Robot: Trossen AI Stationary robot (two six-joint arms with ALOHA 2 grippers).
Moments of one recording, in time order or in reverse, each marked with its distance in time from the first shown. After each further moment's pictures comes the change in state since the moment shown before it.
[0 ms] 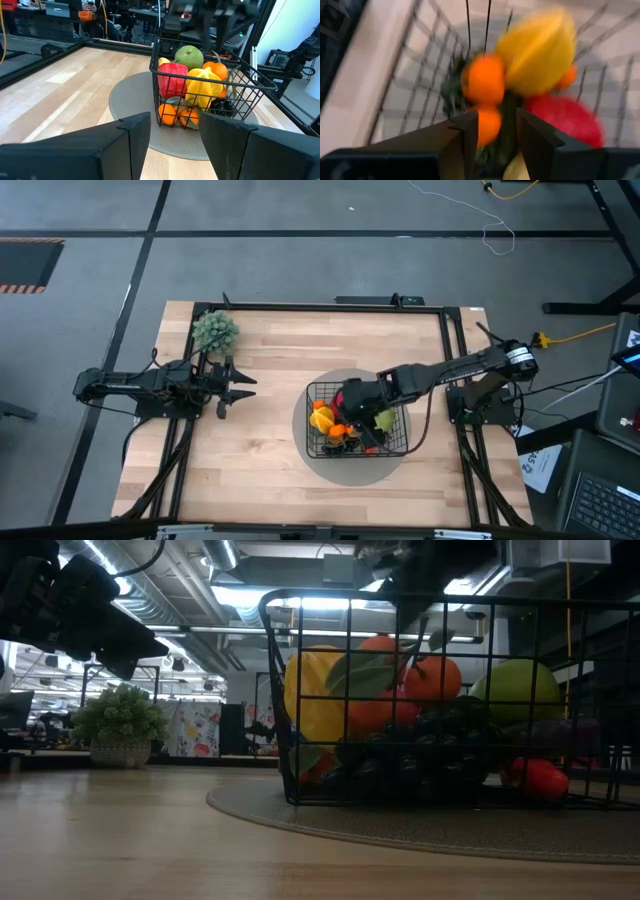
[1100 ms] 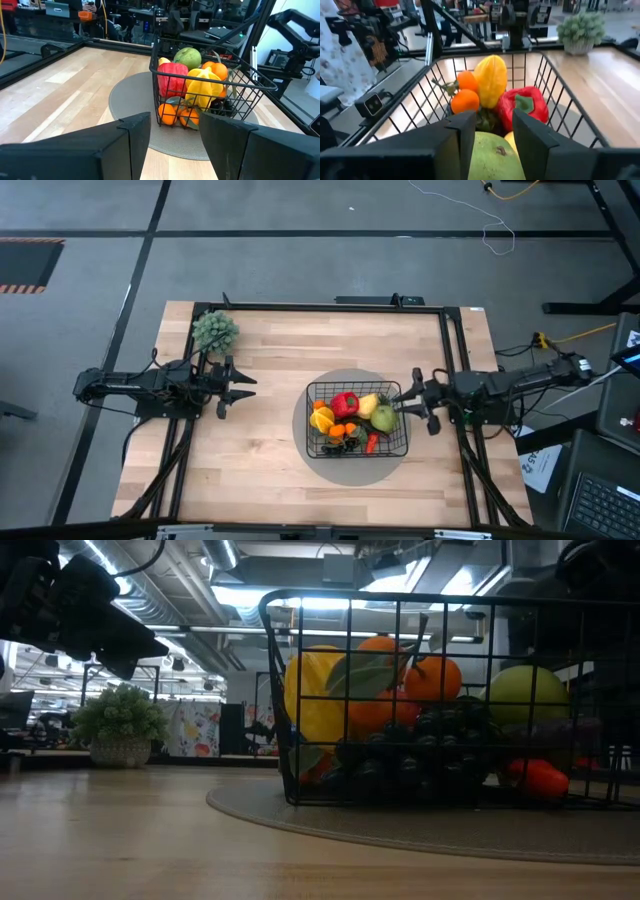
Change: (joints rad) left arm 0.001 0.000 0.000 0.000 0.000 0.000; right arm -0.018 -1.250 -1.256 0.887 0.088 0.197
